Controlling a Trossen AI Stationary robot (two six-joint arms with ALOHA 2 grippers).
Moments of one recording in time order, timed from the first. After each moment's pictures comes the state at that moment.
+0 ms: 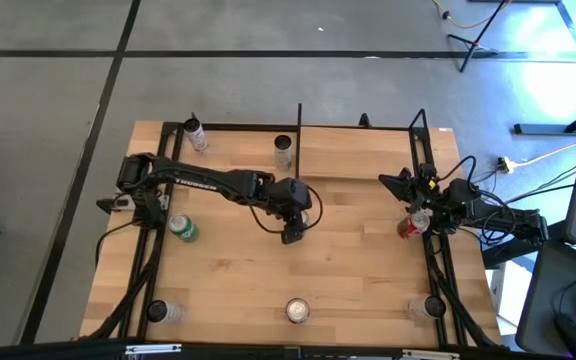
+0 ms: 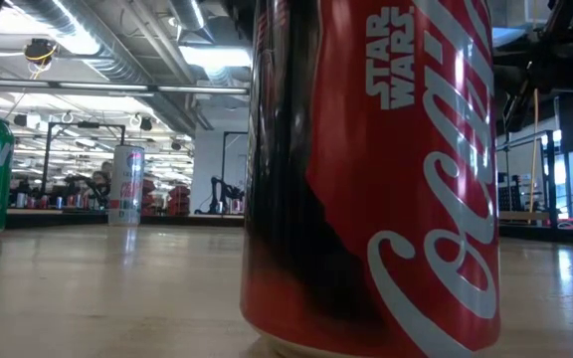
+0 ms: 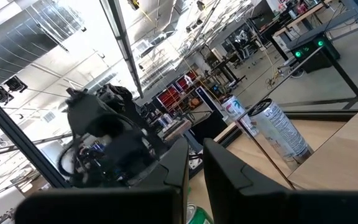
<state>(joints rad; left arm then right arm) -0.02 1.82 1.48 -0.54 -0.03 -0.23 -0.12 0.02 0.07 0.17 0.14 0.68</state>
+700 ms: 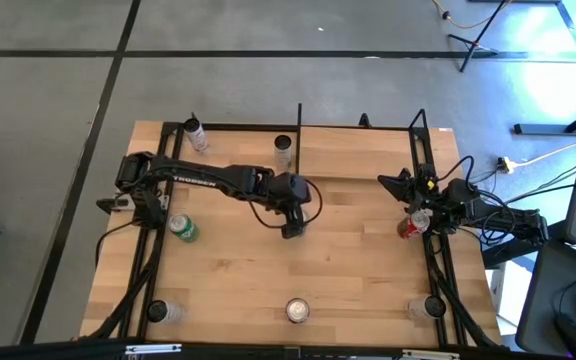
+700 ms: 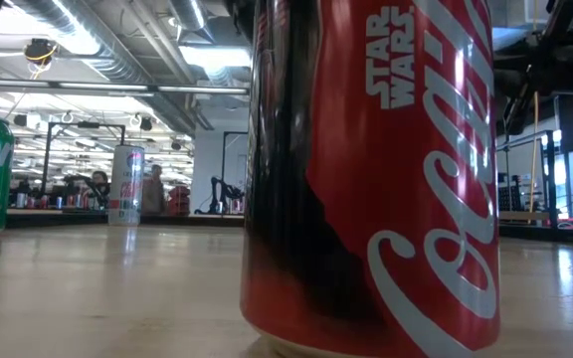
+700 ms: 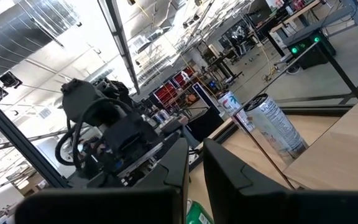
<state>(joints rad) -0.01 1.82 1.51 -0.59 -0.08 -0.26 -0.12 0.02 0.07 0.15 0.14 0.68</state>
